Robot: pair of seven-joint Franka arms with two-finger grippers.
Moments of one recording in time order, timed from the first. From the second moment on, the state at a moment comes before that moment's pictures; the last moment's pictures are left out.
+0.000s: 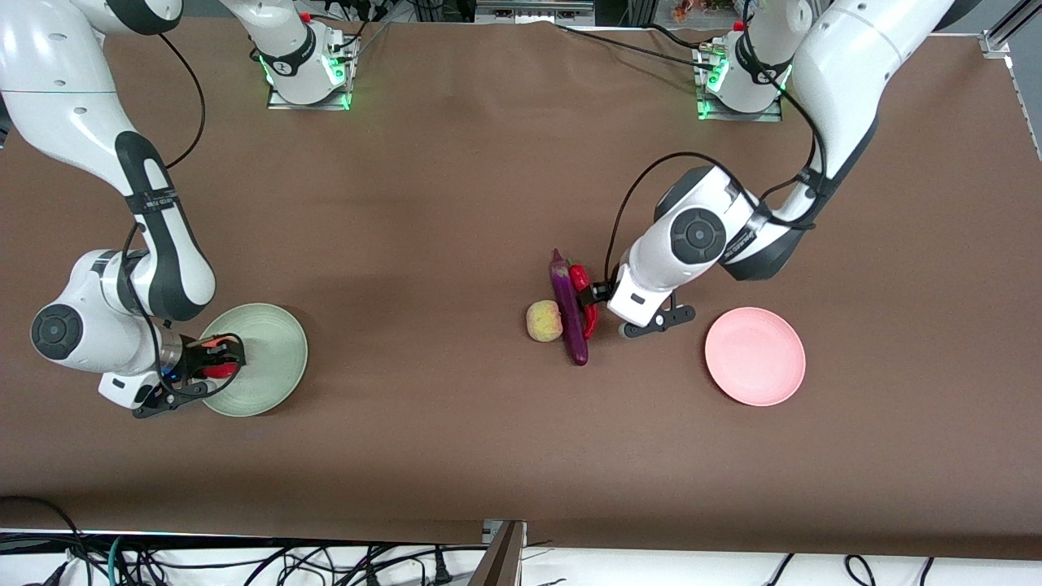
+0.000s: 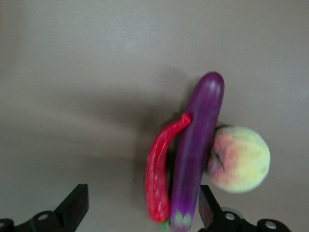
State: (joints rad) left arm 0.08 0.69 -0.67 -1.69 0.25 2.24 -0.98; right arm -0.18 0.78 0.13 -1.49 -0.08 2.23 -0.40
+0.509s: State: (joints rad) left arm -0.08 0.76 -0.54 -1.69 0.25 2.32 -1.05; right arm -0.18 0.77 0.14 -1.48 -0.08 2.24 -0.40
